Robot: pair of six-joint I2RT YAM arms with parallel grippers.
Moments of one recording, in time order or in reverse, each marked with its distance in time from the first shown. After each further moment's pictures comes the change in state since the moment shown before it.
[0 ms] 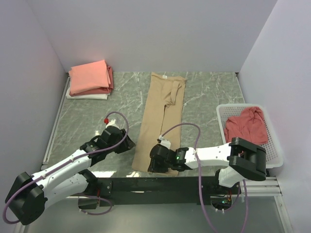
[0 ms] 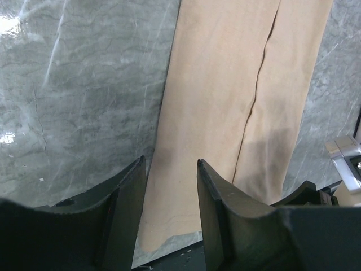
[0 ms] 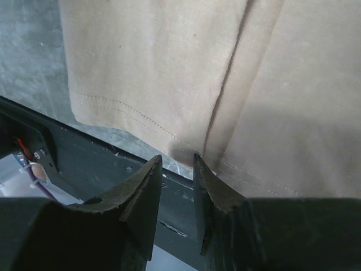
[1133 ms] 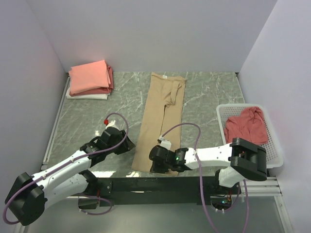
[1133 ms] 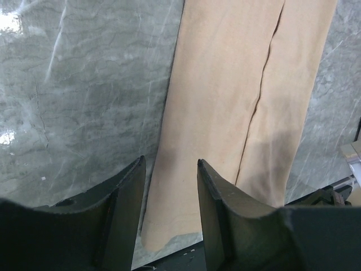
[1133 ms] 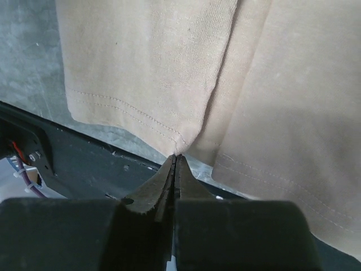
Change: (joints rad) left arm 0.003 -0.007 -0.024 0.013 0.009 0.000; right arm 0.024 -0.005 0.021 -0.054 0.041 0.017
